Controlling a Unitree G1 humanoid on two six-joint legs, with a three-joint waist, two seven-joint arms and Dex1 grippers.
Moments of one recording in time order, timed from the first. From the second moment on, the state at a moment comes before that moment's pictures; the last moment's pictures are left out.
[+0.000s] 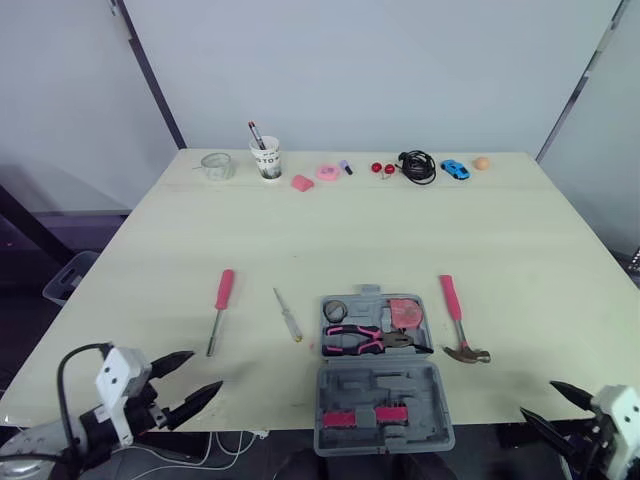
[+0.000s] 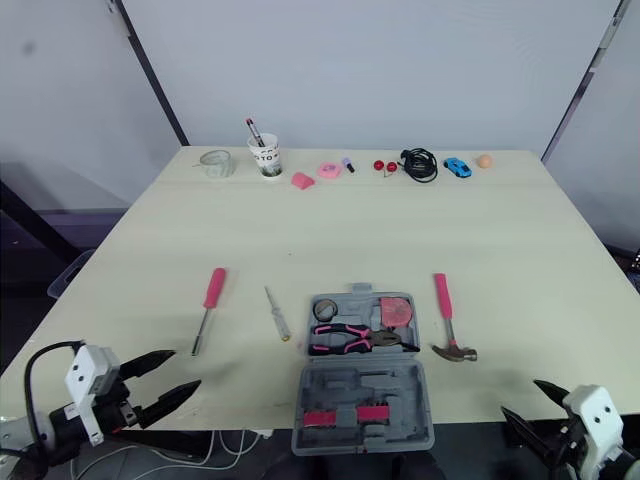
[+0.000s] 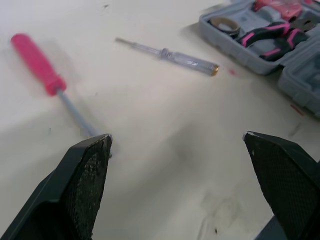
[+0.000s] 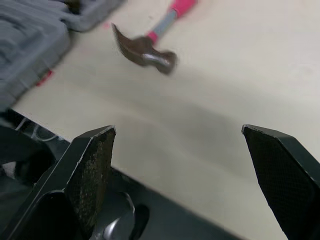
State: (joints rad) left arm 0.38 0.70 0.41 -0.06 -0.47 0.10 -1.08; right arm 0.52 -0.56 -0.35 -0.12 0.38 -0.04 0.90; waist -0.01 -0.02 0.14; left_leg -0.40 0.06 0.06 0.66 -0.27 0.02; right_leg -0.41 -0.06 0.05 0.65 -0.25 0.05
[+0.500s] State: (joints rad) left arm 0.13 0.75 0.17 -0.05 -0.41 0.10 -1.20; right arm 0.17 -0.65 -0.08 -0.13 0.30 0.08 0.96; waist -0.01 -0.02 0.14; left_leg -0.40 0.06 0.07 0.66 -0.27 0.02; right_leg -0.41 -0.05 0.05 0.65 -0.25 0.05
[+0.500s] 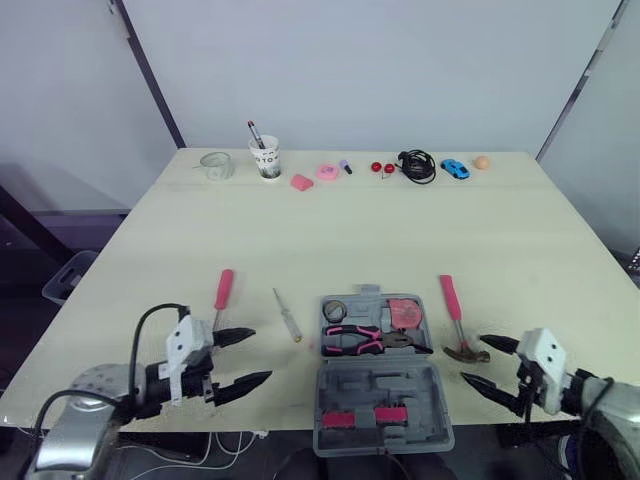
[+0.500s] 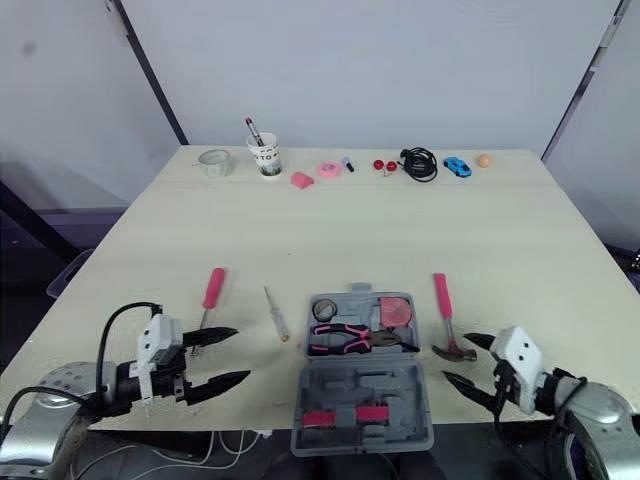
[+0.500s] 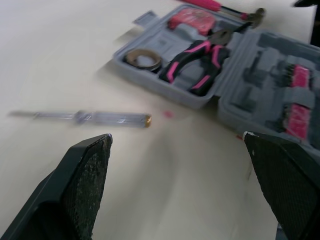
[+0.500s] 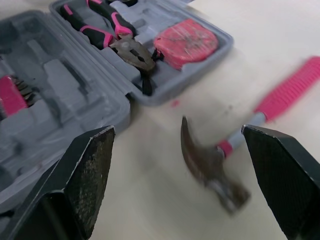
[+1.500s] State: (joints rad) left arm -0.17 0.71 -0.13 0.23 -0.23 0.04 -1.33; right arm -0.14 -0.71 0.22 0.04 0.07 0.09 1.08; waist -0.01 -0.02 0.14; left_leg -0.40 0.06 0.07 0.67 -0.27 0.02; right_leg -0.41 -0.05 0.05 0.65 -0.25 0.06
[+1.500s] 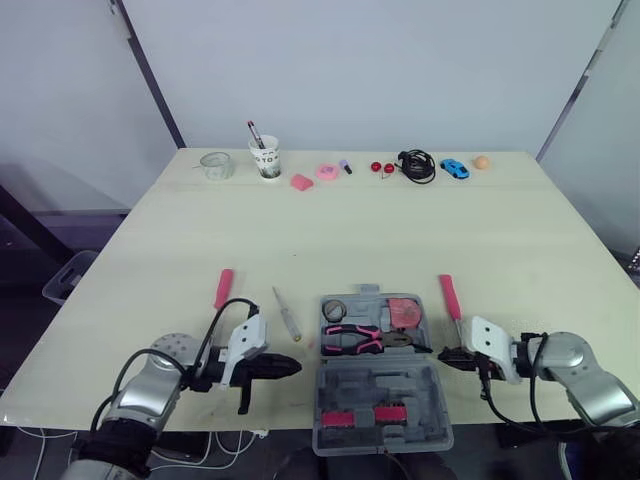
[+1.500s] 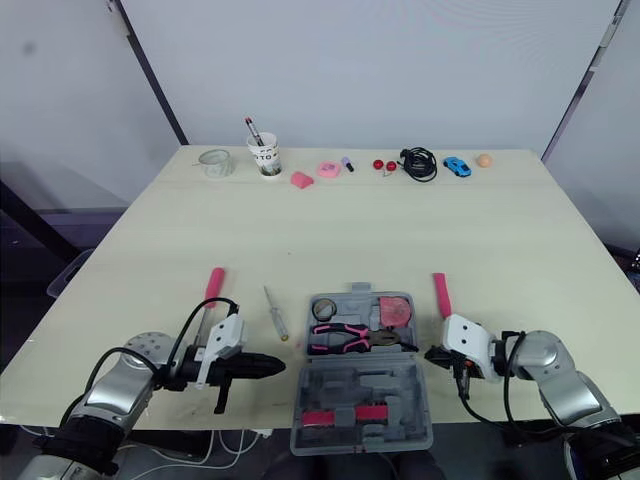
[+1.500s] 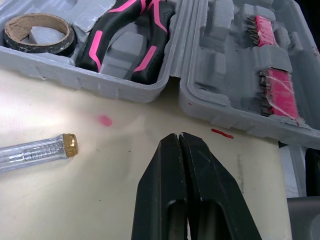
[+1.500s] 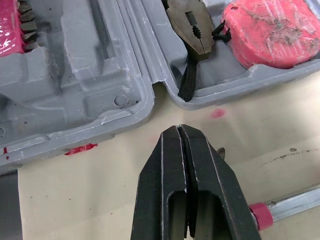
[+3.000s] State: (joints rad) left arm -0.33 0.61 -0.28 0.31 -0.08 0.10 -1.30; right arm -0.19 -0.65 0.26 0.14 -0.01 0.02 1.05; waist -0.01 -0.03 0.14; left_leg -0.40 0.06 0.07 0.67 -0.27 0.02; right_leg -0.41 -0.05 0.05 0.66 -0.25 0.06
